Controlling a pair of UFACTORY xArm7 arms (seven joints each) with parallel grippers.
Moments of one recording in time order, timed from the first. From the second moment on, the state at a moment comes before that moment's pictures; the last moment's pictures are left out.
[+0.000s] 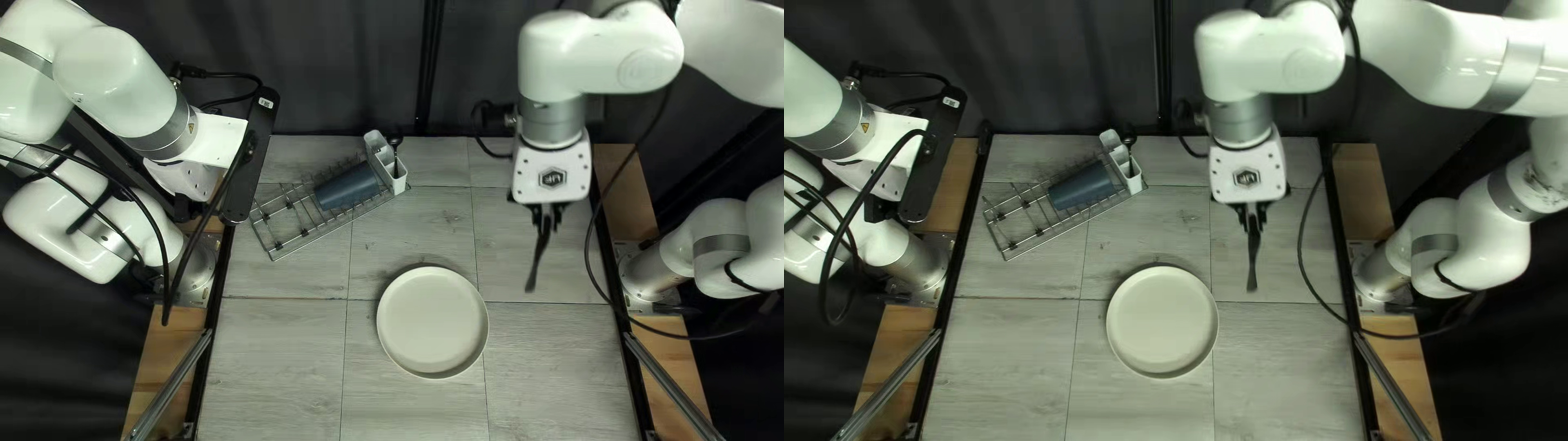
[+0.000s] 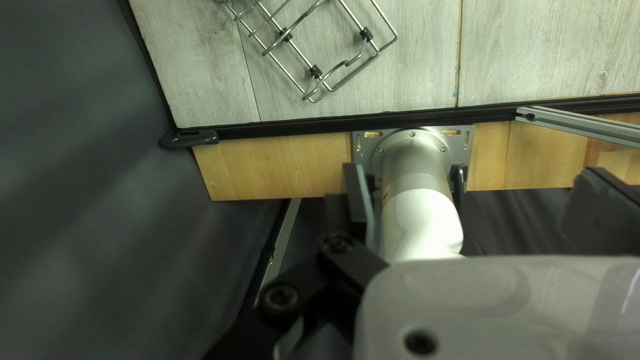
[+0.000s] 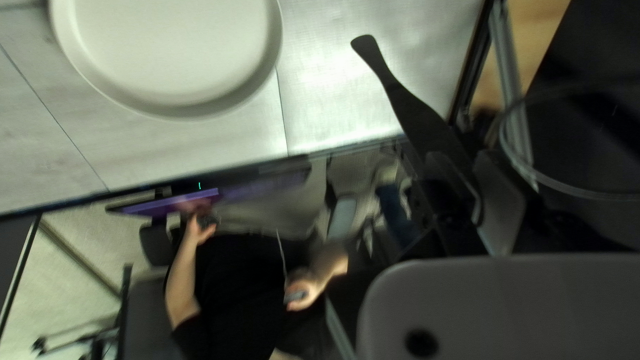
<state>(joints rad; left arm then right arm) 2.66 0.78 -2.99 1.07 0.26 1.91 -0.20 -0.23 -0.28 0.06 1.15 0.48 1.68 1.56</state>
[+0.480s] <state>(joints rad) 2.66 0.78 -2.99 1.07 0.26 1.91 -0.20 -0.22 -0.35 0.06 0.84 0.65 1.43 1.46</state>
